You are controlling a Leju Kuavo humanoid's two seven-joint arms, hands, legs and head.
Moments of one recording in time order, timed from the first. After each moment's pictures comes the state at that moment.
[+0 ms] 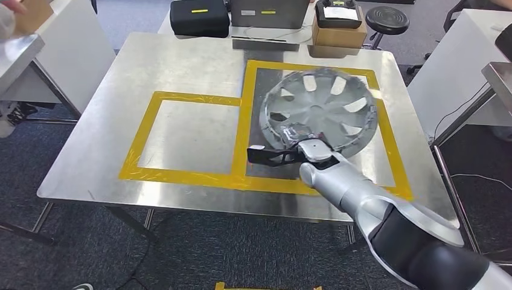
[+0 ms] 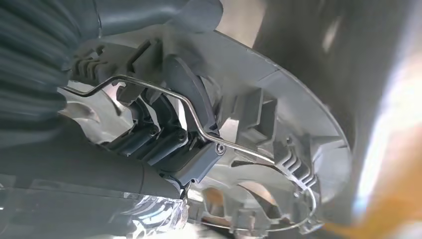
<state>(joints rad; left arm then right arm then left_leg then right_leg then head) -0.13 -0.02 -0.93 -0.22 0.75 0.33 -0.15 -1.02 -0.10 1.09 -0.43 0.64 -0.05 0.35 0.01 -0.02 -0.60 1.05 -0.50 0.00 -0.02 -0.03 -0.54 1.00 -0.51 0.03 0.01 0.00</state>
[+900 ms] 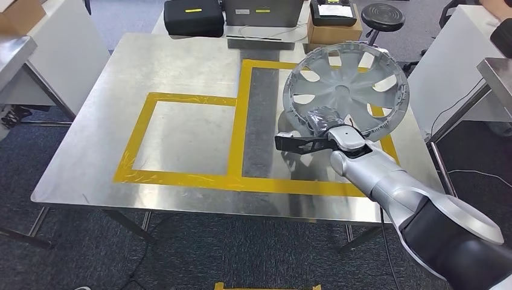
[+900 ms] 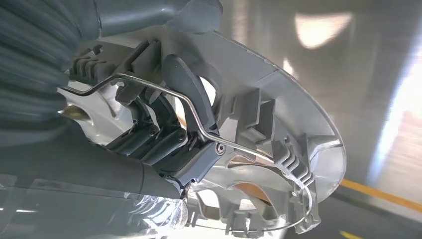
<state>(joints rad) -0.14 -0.02 -0.96 -0.22 0.72 0.30 -0.21 -1.02 -0.25 1.09 -0.51 0.64 -0.11 0.22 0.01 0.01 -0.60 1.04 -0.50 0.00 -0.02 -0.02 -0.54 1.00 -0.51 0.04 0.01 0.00</state>
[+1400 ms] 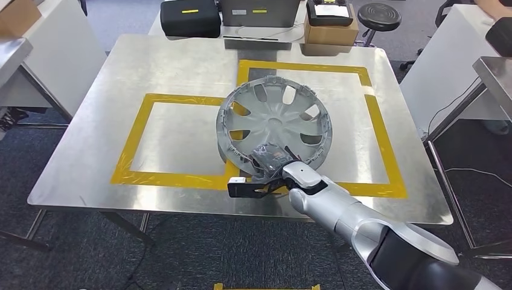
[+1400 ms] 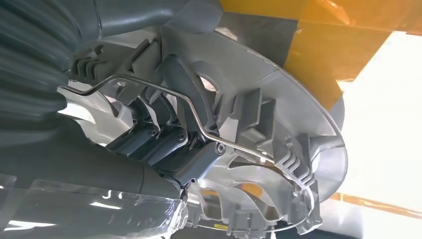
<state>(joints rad) -0.16 -0.03 -0.99 -0.22 0.70 0.30 -0.22 -0.86 -0.08 1.10 -0.59 0.64 -0.18 0.08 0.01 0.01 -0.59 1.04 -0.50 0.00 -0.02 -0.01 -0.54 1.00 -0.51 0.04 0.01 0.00</state>
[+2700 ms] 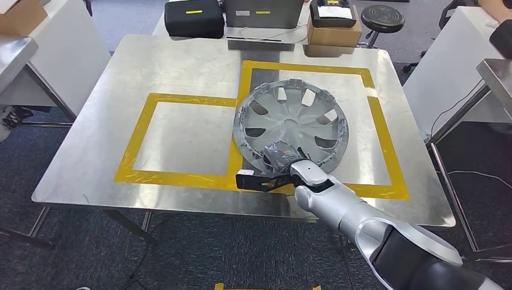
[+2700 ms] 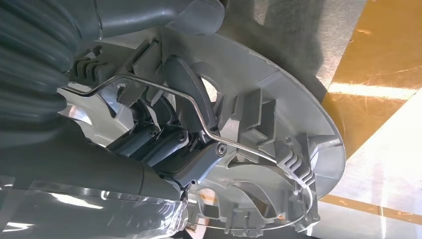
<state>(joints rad) -0.15 -0.03 -1.03 -0.22 0.65 0.29 -0.23 -0.86 -0.11 1.07 -0.56 0.63 -0.16 0.16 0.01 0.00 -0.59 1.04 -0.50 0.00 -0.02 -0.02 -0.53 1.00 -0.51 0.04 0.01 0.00</state>
